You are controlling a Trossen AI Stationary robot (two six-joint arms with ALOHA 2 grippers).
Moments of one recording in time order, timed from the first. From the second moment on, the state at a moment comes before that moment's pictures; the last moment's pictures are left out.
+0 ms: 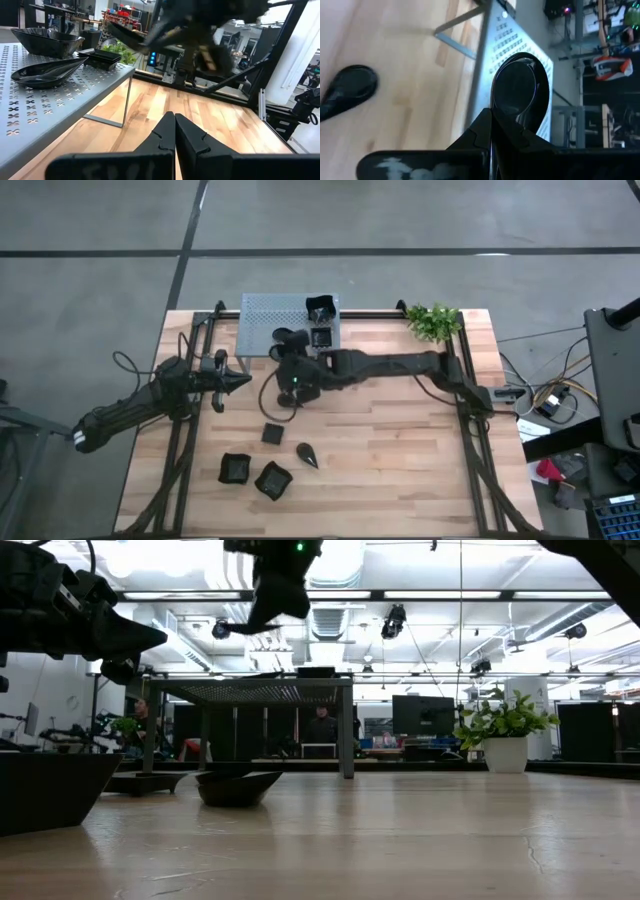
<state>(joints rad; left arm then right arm) 0.45 0.06 0.04 -0.04 0.35 -0.22 0.01 2.21 2.19 -0.80 0.56 -0.61</state>
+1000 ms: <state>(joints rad) 0.45 0.06 0.04 -0.04 0.35 -0.22 -0.19 2.21 2.13 -0.66 0.31 -0.67</state>
